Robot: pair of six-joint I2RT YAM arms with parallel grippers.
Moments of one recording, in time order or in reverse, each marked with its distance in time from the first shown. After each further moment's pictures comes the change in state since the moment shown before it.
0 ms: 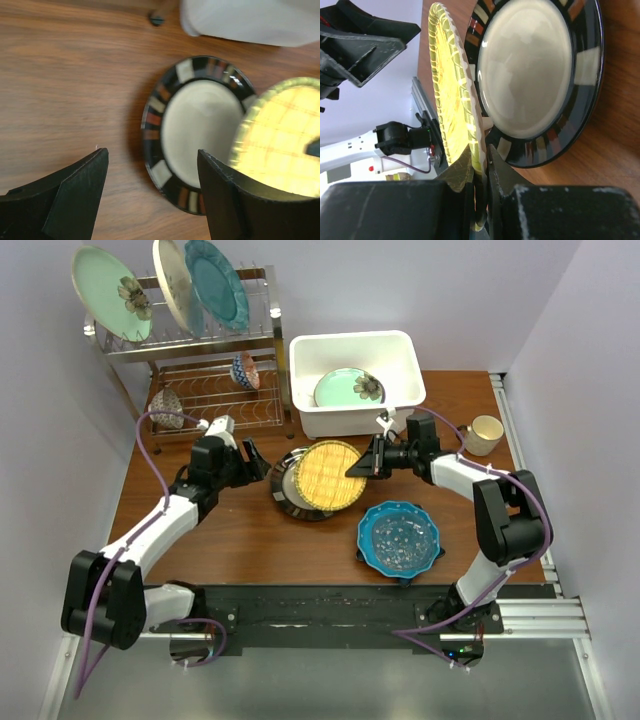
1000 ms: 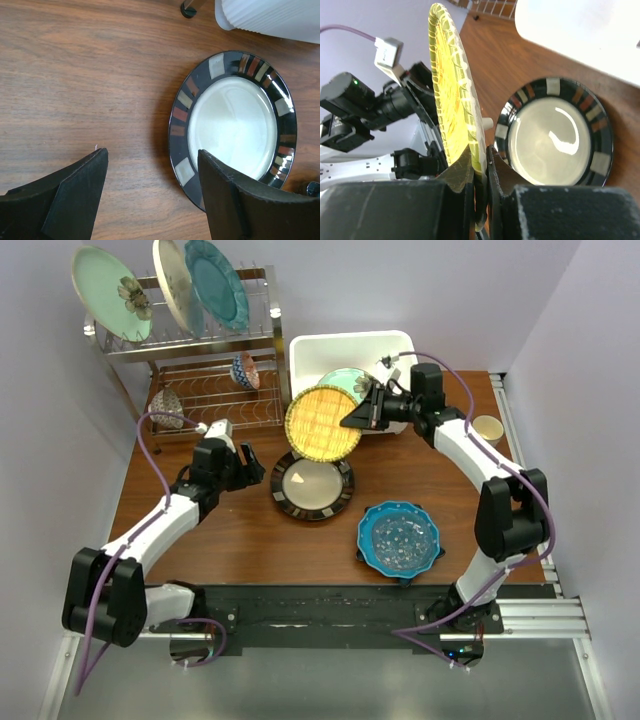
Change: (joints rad) left arm 0.000 0.011 0.003 -0.069 -0.106 0.026; right arm -0.001 0.024 0.414 -0.169 0.031 -0.031
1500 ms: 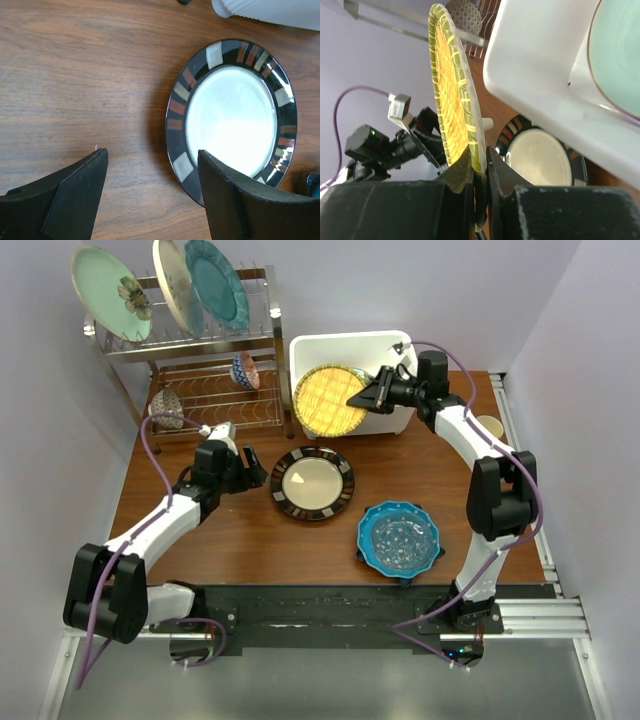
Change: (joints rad) left arm 0.000 0.020 -0.017 0.019 0.044 0.005; right arm -0.068 0.156 0.150 0.066 0.002 0.156
